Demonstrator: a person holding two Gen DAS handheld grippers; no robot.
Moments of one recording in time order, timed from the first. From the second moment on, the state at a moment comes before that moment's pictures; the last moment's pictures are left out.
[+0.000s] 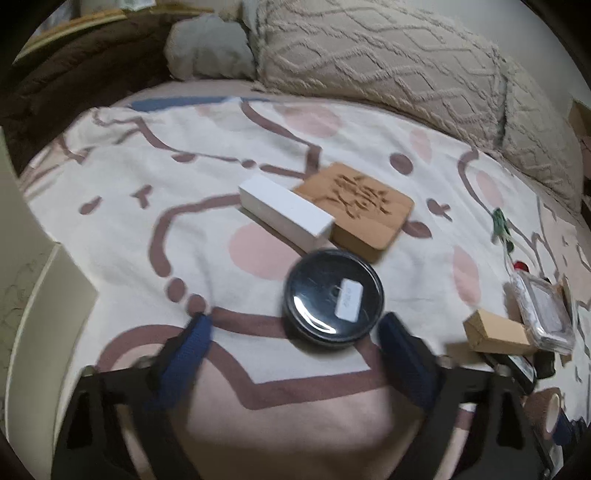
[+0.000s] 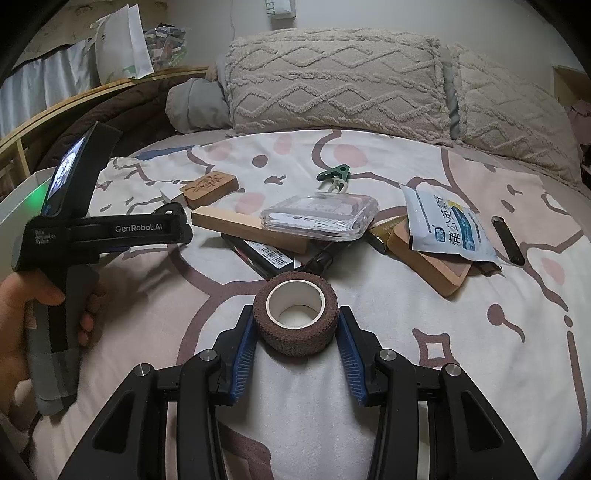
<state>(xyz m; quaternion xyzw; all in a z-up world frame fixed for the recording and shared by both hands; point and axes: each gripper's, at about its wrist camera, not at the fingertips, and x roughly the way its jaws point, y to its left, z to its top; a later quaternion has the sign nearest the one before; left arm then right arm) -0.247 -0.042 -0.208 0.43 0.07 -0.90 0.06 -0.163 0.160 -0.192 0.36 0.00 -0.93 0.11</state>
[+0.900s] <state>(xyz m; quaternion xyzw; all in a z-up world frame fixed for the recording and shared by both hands) -0.169 -0.016 -0.203 0.40 0.04 -0.91 0.01 -0.159 0.174 -0.194 0.36 -0.05 -0.92 0.13</state>
